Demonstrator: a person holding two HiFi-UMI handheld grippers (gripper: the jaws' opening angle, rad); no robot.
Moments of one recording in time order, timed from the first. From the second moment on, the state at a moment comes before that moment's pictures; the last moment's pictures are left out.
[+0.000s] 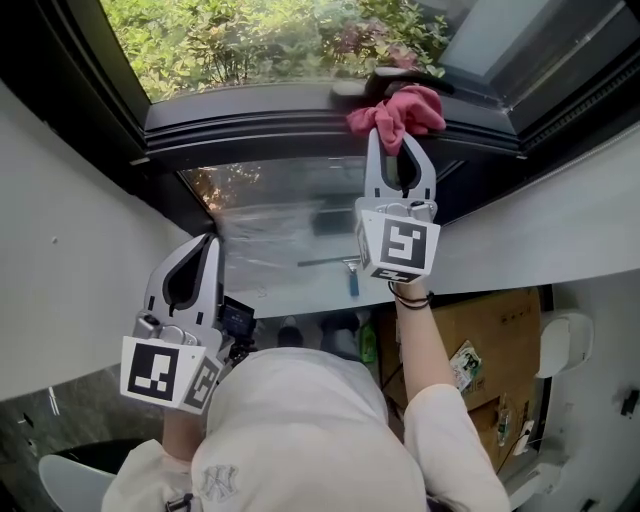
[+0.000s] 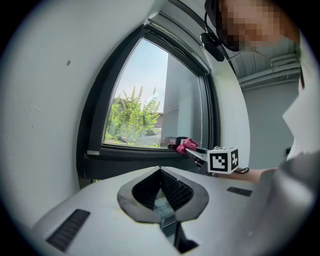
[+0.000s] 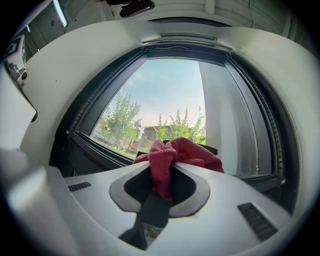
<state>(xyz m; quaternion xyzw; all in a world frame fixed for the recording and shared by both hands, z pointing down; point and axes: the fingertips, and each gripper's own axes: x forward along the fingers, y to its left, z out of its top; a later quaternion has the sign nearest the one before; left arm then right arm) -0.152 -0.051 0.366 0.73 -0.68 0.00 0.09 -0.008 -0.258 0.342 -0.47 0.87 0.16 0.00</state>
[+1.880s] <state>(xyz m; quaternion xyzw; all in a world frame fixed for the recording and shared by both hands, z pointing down) -0.128 -0.025 0.383 0.75 -0.66 0.02 0.08 0.075 -0.089 0.401 -0.42 0.90 0.05 -0.09</state>
